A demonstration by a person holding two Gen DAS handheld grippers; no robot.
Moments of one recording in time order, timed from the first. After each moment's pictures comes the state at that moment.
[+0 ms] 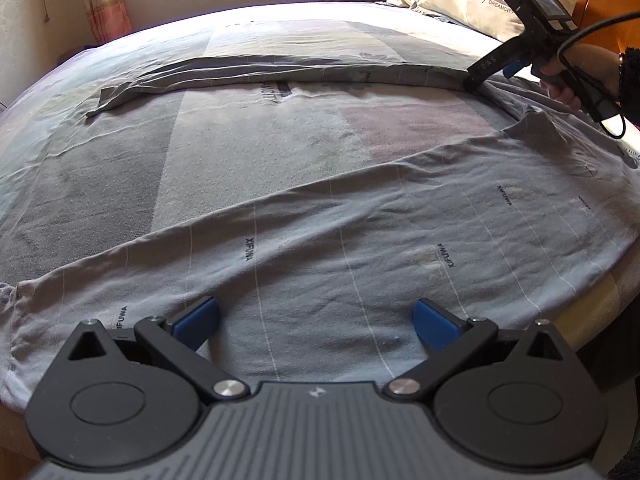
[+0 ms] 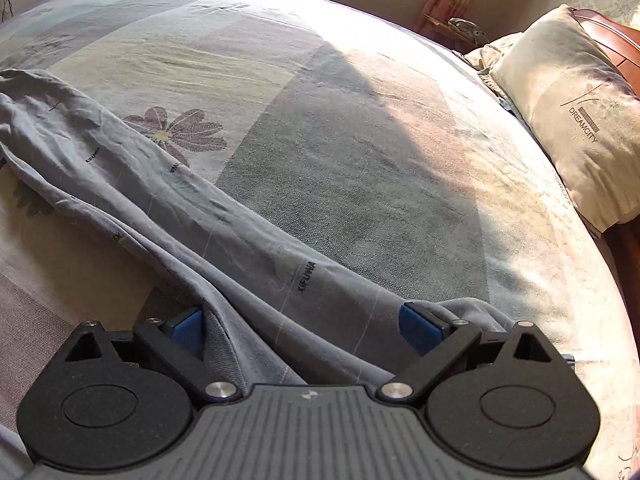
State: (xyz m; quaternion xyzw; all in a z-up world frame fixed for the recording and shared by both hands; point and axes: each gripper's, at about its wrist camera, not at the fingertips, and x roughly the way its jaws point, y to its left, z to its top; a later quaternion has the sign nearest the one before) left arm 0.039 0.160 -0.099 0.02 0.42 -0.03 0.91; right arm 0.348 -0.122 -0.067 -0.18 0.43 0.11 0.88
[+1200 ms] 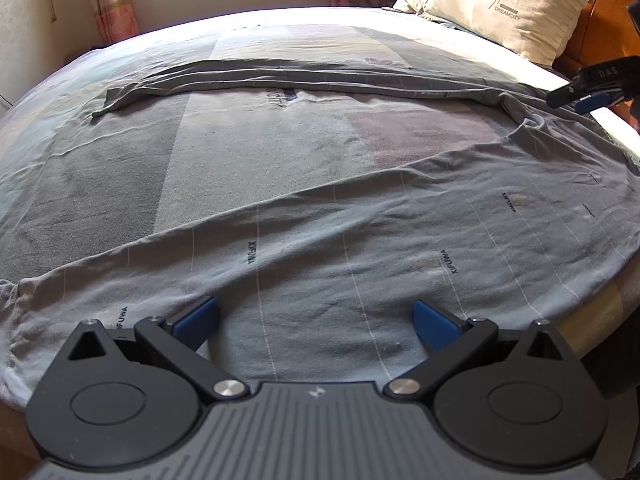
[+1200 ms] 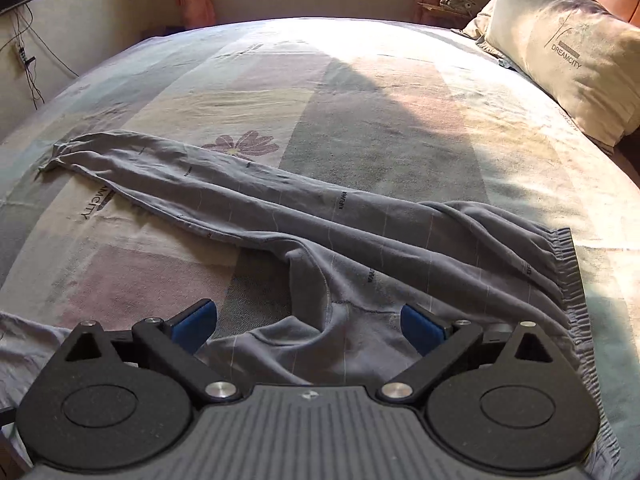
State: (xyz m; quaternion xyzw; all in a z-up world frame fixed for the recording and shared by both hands) left arm 0.039 0.159 -0.100 0.02 0.42 -0.02 0.91; right arm 0.224 -0.180 -0.026 -0.03 0.43 0.17 0.89
